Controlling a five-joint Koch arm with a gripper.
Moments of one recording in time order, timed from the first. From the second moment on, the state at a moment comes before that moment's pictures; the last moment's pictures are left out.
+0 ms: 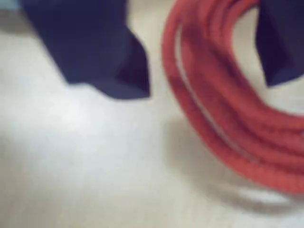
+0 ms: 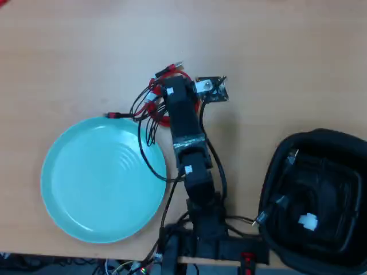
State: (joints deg) arm 72.2 71.1 82.9 84.6 -6.0
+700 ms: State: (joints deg) arm 69.1 71.1 85.8 84.6 -3.3
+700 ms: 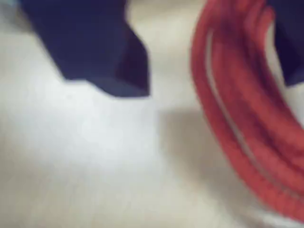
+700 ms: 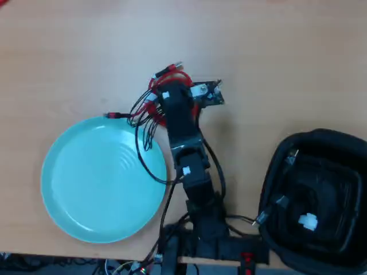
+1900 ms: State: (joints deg) arm 65.0 57.8 65.4 84.9 0.7
